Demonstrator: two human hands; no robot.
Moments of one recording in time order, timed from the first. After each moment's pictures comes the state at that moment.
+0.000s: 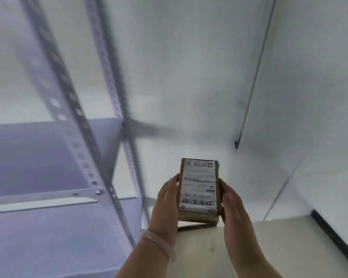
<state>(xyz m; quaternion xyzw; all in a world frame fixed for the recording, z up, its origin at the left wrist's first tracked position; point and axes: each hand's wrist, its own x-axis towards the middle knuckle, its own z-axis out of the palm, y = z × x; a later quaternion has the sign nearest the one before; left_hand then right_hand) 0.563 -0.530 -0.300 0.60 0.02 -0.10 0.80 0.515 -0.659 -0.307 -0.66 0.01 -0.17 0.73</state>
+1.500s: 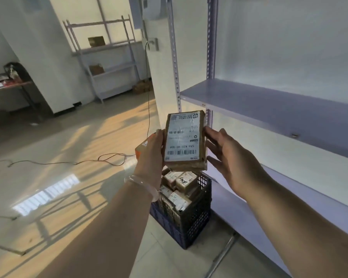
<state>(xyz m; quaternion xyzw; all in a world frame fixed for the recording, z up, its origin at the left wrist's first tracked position) 0.222 0.360 -0.180 0.58 0.31 0.29 0.70 0.341 0.221 -0.188 -0.57 -0.29 0.35 0.68</state>
